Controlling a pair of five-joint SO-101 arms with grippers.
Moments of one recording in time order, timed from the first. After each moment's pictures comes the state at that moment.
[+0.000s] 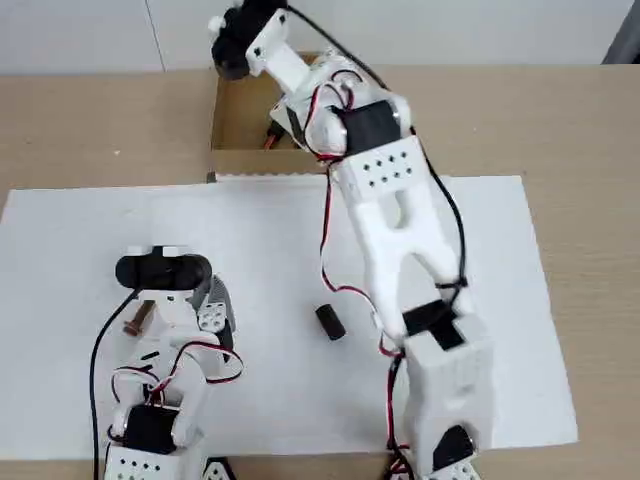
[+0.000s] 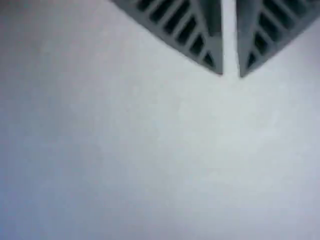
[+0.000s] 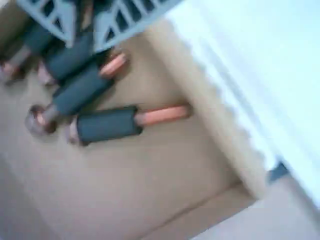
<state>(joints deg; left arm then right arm) 5.3 -103.3 96.6 50.2 14.9 -25.4 24.9 -51.4 70.4 29.1</state>
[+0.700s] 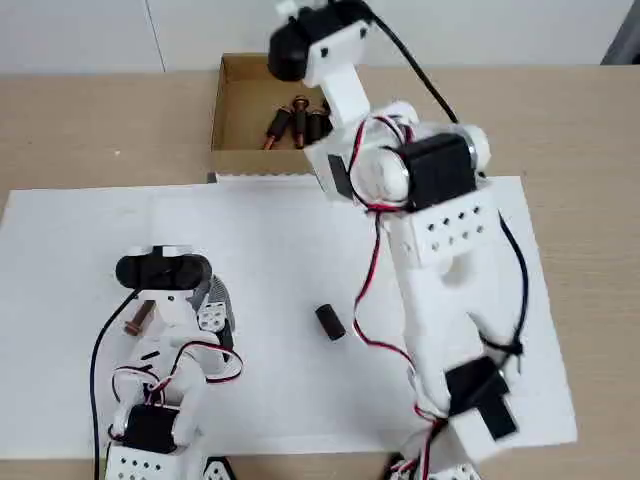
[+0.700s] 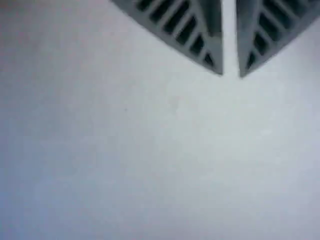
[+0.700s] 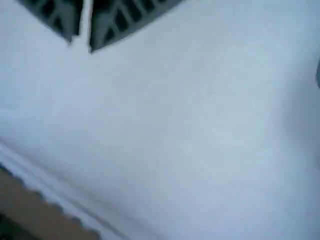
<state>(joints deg) 5.2 -103.3 96.6 50.2 14.9 -25.4 -0.3 -38.6 96.3 7.5</state>
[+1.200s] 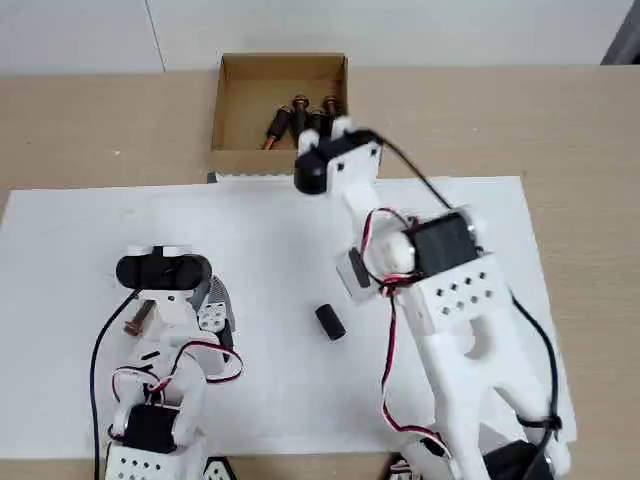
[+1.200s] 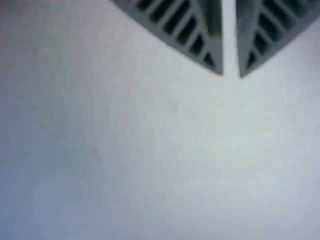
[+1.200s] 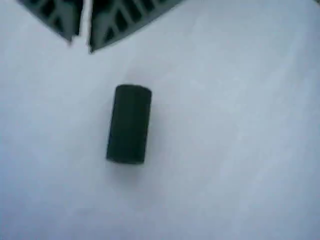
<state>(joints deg) 5.2 -103.3 96.6 50.4 14.9 -25.7 -23.9 9.3 94.5 7.3</state>
